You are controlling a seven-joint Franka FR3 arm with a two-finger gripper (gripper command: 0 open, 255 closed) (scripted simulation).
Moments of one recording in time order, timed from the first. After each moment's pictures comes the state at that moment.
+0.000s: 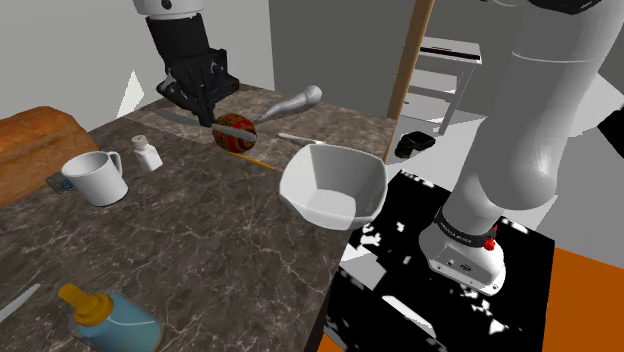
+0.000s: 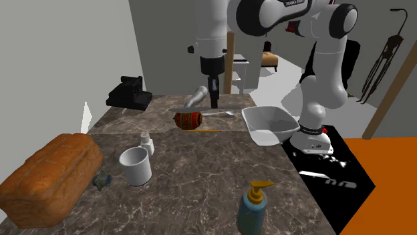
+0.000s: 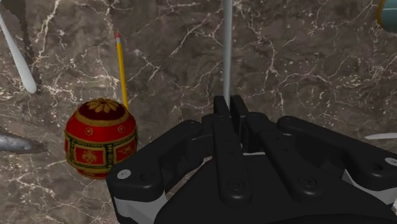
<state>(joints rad) 0.30 0.16 0.39 -1.57 -0.04 1.67 0.42</state>
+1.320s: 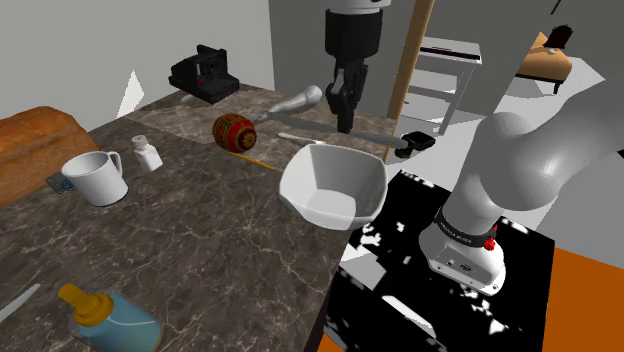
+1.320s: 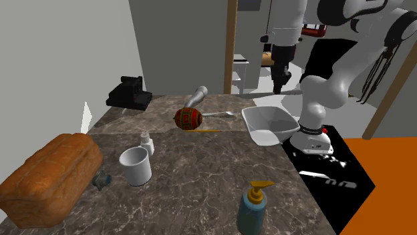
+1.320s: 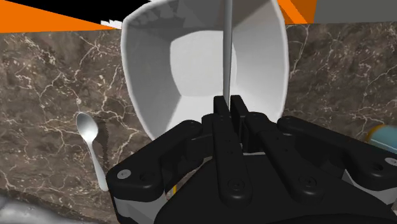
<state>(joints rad) 0.34 -0.68 0.29 -2.31 0.20 1.60 0.28</state>
